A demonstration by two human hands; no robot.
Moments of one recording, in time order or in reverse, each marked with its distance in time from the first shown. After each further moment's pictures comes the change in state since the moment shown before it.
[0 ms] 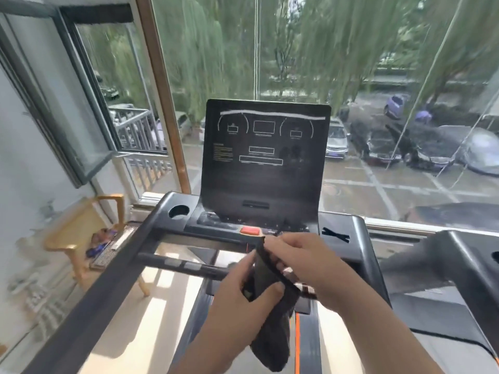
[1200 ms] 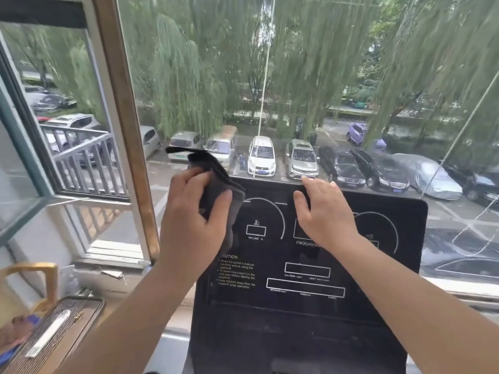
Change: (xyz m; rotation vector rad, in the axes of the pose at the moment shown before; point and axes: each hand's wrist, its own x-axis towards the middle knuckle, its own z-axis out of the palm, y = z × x) left_hand 0.551 0.079 -0.210 0.353 0.525 0.691; right_hand 0.541 -0.144 -0.088 -1.074 0.710 -0.492
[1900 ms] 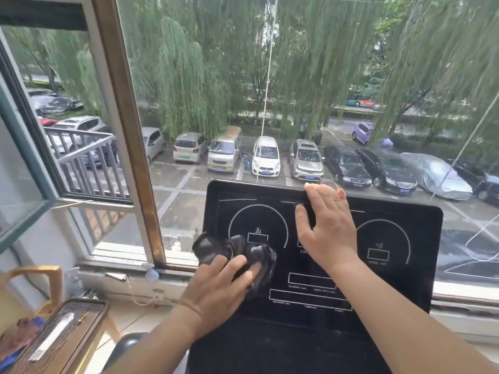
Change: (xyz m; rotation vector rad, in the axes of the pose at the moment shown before) left_hand -0.083 -0.116 0.075 0.533 -0.400 0.741; right_hand -0.008 0.009 0.035 0.067 0.157 0.048
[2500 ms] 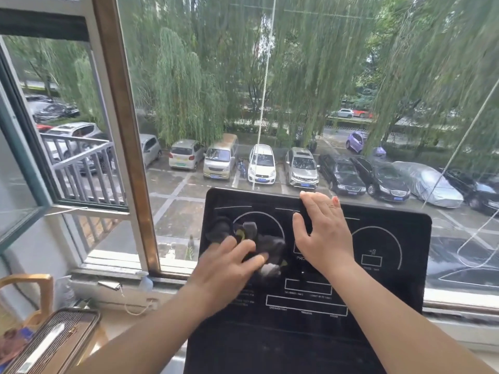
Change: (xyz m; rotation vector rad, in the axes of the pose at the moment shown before) left_hand 0.046 -0.013 -0.012 -0.026 0.074 0.038; right_hand 0.003 -0.001 -0.007 -0.007 -0.059 0.013
